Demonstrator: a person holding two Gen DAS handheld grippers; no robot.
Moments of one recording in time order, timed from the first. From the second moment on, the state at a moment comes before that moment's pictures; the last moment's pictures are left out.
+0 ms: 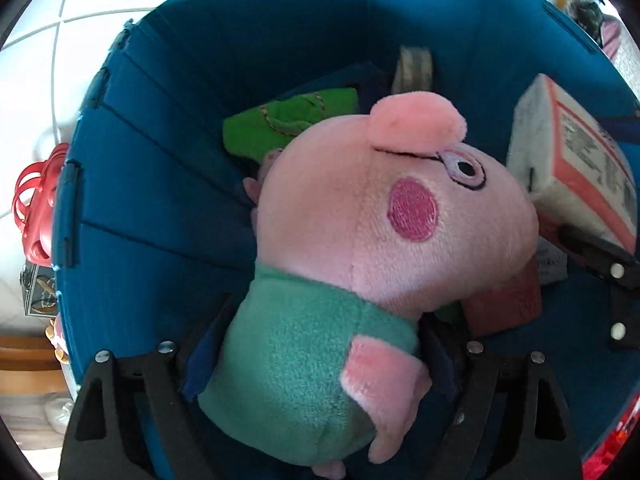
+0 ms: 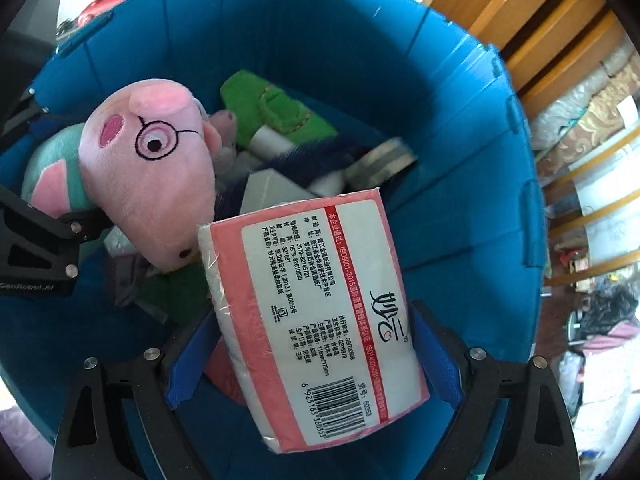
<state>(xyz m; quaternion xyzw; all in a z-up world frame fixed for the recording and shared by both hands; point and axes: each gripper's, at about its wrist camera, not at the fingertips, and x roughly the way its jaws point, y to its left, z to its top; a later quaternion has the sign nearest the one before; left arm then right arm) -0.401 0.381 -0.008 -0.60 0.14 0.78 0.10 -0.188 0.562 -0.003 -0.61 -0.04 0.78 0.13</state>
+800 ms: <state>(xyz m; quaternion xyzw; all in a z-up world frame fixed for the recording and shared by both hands) -0.364 0.398 0.011 -0.59 0.17 0.78 0.13 -0.169 0.548 -0.012 -0.64 -0.06 0.76 0.09</state>
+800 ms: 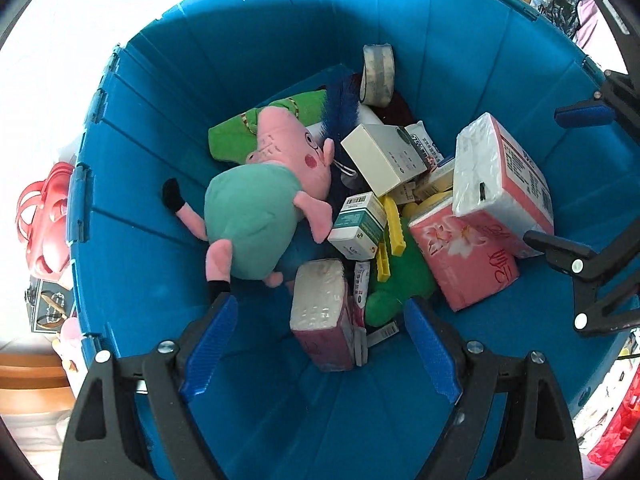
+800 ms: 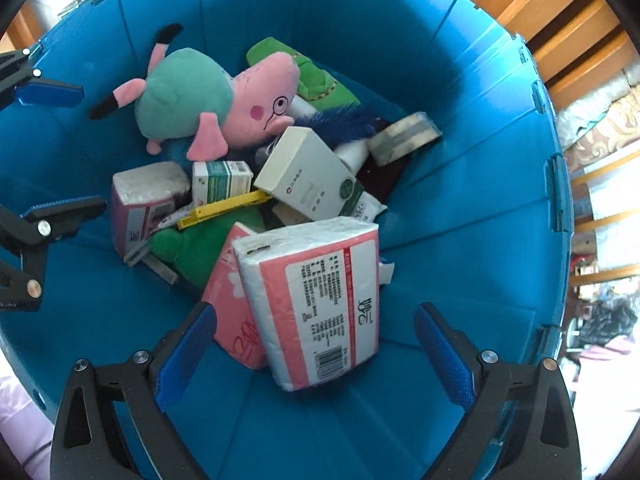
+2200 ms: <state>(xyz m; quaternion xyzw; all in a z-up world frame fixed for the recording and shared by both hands) -0.182 0.140 0.071 -0.29 -0.01 0.95 -0.13 -0.183 0.342 0.095 -0.32 -0.07 0.94 0.03</state>
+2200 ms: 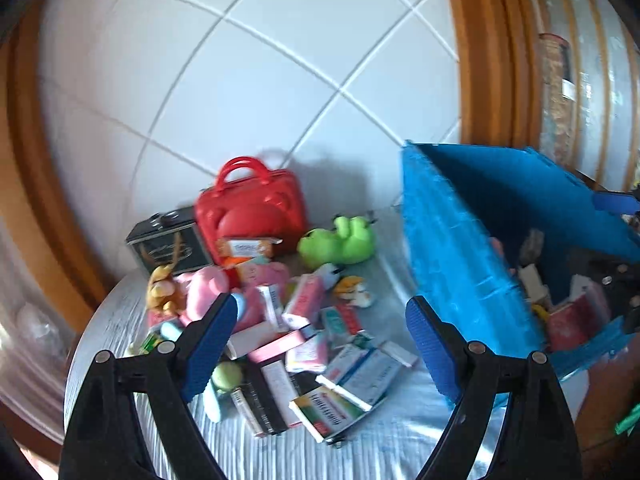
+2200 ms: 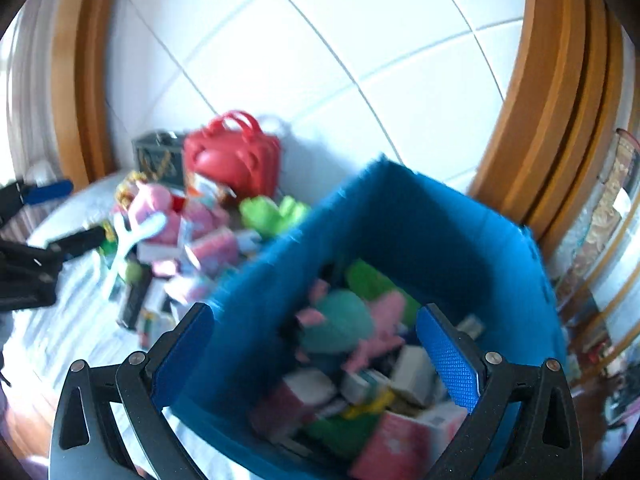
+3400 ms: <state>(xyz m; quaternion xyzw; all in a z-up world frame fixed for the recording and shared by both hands) -0.179 -0.043 -0.218 -0.48 -0.21 0.82 -0.21 -0.323 0.220 -0.141 -0.48 0.06 0.87 0.03</state>
